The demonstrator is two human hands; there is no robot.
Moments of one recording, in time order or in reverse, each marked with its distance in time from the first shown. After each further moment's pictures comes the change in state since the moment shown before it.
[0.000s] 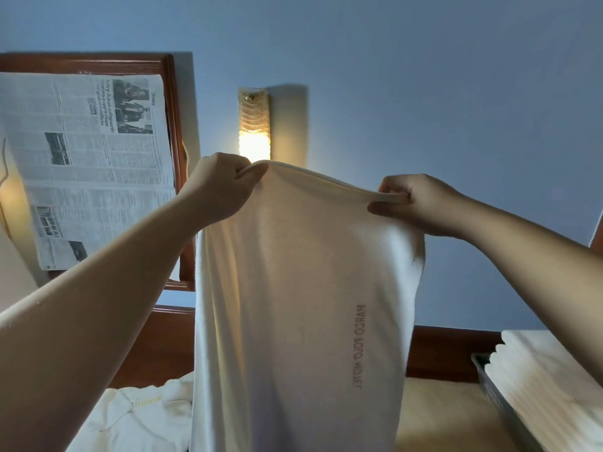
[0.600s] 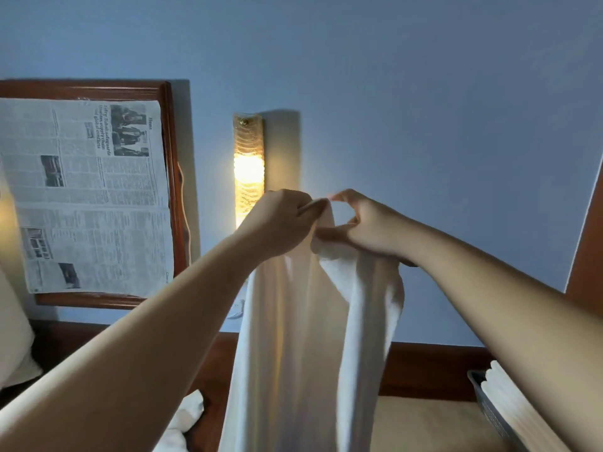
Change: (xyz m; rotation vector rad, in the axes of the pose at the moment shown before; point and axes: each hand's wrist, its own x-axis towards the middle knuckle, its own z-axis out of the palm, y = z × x) left_hand -0.005 0.063 0.047 -0.092 -0.104 0.087; right_hand 0.001 -0.061 0.026 0.202 -0.083 0.126
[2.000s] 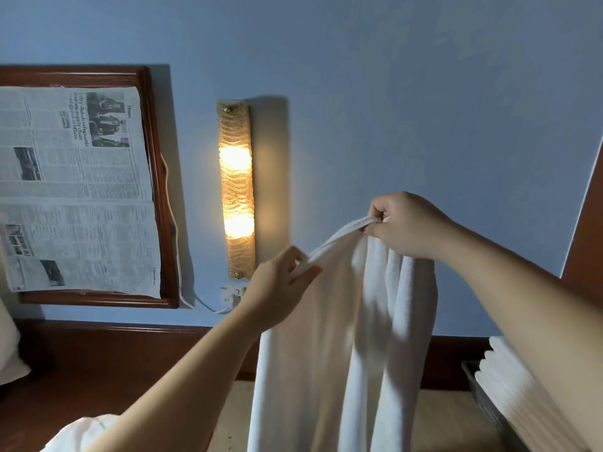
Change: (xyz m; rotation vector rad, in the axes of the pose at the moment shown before) left_hand -0.062 -0.047 0.109 -0.190 0.007 -0.047; right_hand 0.001 0.068 -0.030 -0.302 0.185 -0.015
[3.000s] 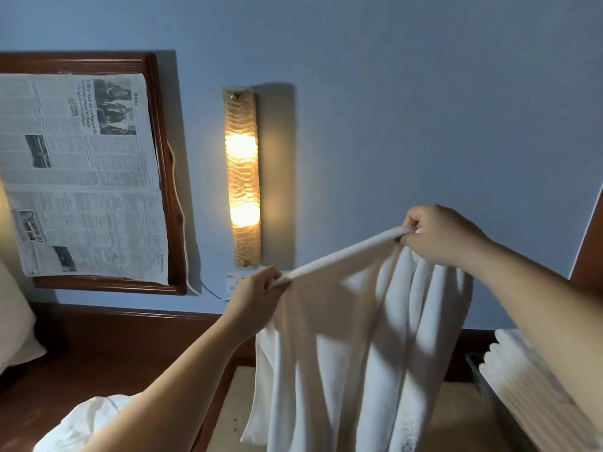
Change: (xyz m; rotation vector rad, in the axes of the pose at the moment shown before) left_hand -0.034 -0.059 0.003 -0.029 -0.081 -0.259; right_hand -0.010 0.048 0.011 -0.154 0.016 0.183
